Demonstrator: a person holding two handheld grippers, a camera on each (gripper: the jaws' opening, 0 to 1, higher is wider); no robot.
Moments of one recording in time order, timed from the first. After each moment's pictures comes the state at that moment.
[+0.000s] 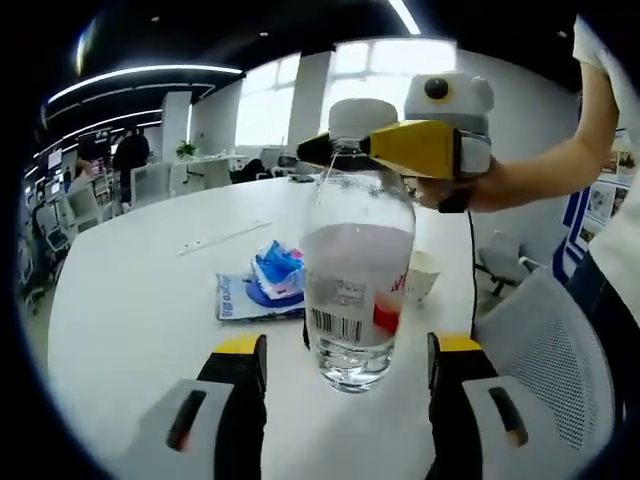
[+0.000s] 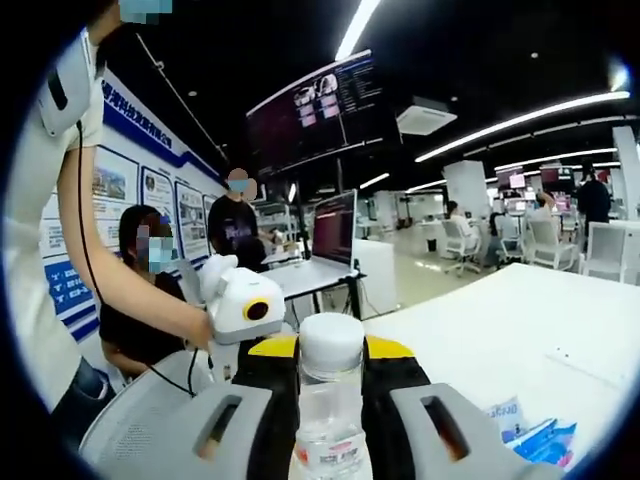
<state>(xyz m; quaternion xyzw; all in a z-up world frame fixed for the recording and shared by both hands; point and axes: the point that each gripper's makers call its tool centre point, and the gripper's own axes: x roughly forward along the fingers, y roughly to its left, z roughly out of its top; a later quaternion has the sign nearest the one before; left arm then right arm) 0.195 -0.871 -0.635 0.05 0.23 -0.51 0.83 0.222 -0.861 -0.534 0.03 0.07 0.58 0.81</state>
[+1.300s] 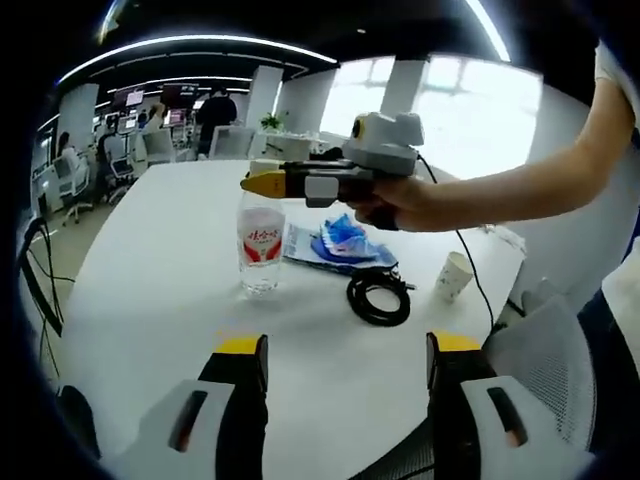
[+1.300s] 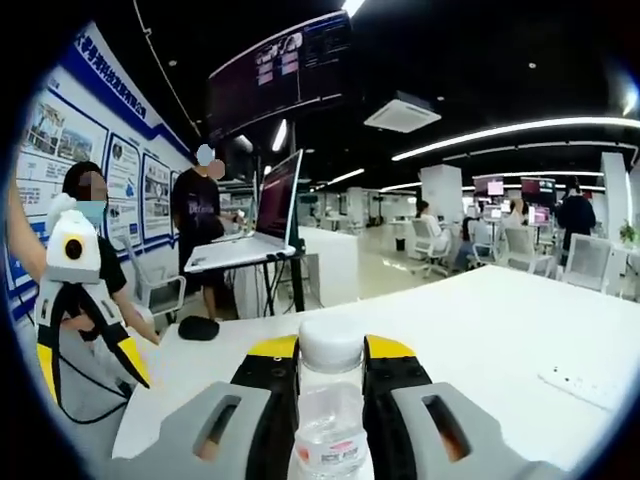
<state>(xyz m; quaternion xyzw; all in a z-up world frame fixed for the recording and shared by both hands) 0.169 -0.796 -0.651 -0.04 0.28 -0.37 0.89 0.351 -0.792 -0.609 -0.02 0.06 0.53 0.84</state>
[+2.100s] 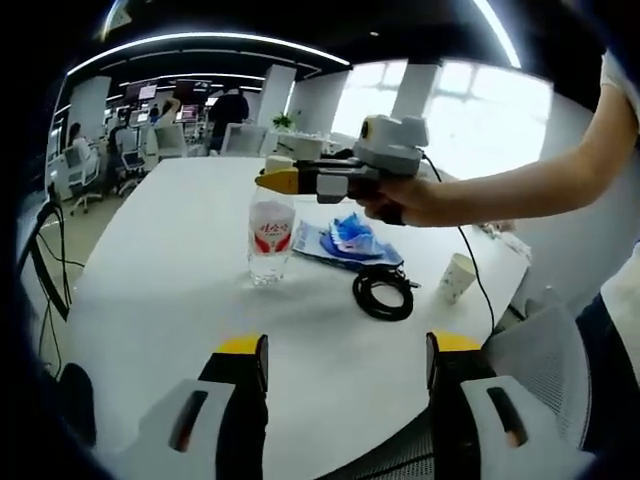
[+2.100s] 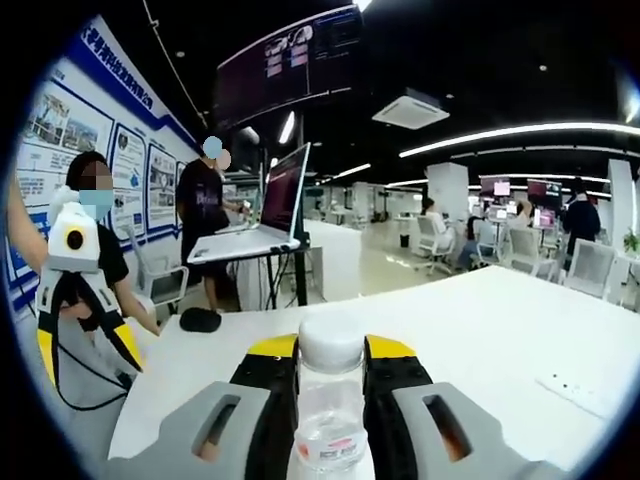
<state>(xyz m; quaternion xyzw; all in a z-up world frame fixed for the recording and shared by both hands) 0.155 -0.783 -0.649 -0.05 0.28 -0.34 0.90 0.345 -0.793 -0.609 -0.04 0.07 0.54 0.84</state>
